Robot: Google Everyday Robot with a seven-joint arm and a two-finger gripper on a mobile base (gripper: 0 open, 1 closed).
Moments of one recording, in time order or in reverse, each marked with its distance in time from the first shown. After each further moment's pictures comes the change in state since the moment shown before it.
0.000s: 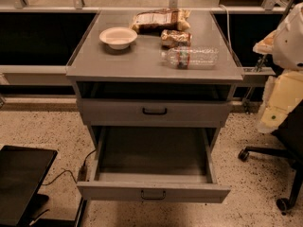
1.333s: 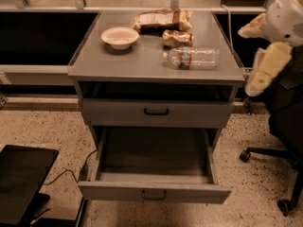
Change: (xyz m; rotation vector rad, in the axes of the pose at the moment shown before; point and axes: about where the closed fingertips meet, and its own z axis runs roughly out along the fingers) arm -0.010 -0.084 0.028 -0.070 -0.202 -0.054
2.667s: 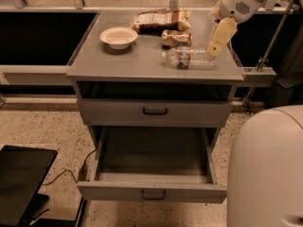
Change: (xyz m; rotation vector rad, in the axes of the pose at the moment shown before) arm -0.056 -0.124 0.059 0.023 -0.056 0.045
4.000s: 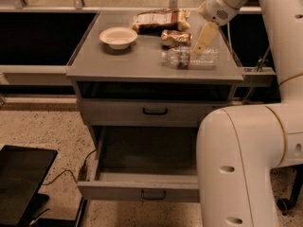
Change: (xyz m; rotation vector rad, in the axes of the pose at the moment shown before) arm -0.013 -0.064 0.054 0.087 -0.049 -0.081
